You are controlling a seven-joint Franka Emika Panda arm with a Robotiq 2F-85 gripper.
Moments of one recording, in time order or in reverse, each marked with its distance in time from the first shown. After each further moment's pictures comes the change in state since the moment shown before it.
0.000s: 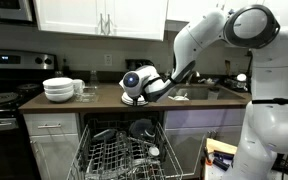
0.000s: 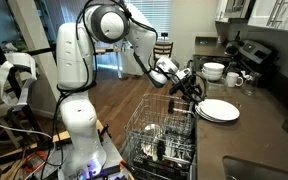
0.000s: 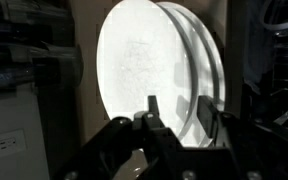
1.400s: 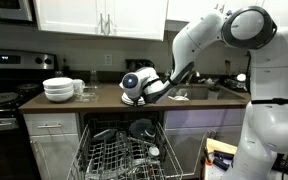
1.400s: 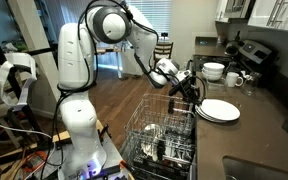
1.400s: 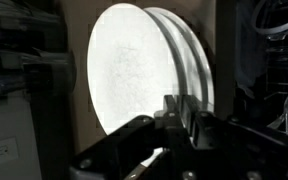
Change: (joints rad) arm 0.000 0.019 -0.002 0.004 0.026 -0.006 0.000
